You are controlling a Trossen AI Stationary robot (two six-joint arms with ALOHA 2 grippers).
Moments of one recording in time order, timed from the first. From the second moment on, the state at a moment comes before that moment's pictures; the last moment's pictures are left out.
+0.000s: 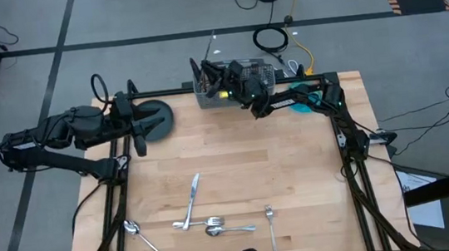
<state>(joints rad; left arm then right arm) -0.07 0.85 1.23 -0.71 -0.43 -0.14 -0.43 2.18 1.33 1.37 0.22 0.34</state>
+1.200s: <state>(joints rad) -0.07 0.85 1.23 -0.76 -0.37 -0.12 -0.40 2.03 1.22 1.08 0.23 0.01</state>
